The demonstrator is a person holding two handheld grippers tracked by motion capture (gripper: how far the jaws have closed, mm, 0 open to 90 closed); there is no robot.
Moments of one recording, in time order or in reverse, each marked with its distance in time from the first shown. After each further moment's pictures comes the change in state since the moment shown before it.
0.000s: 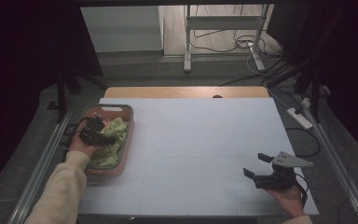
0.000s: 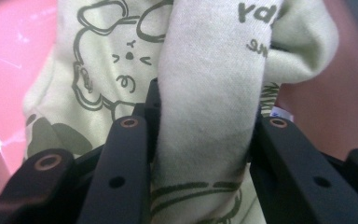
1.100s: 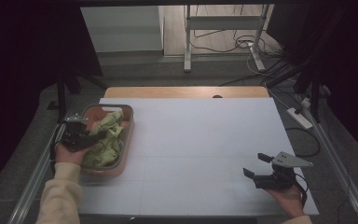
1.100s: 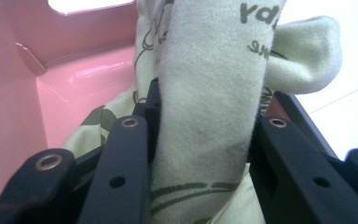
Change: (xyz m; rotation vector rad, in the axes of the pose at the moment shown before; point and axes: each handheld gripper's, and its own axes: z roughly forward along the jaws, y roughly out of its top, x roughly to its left) left arm -0.009 -0.036 -0.051 -0.338 0.025 -0.086; right arm 0.001 0.000 0.000 -0.002 -0.001 0.000
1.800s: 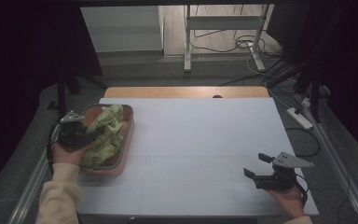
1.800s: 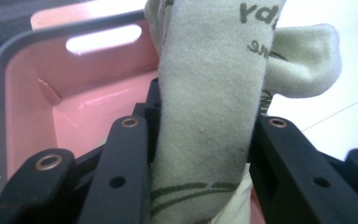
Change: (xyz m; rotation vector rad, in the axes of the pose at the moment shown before) left arm -0.011 0.006 -0.023 -0.116 0.030 0.035; right arm 0.000 0.000 -0.002 -0.004 -0.001 0.001
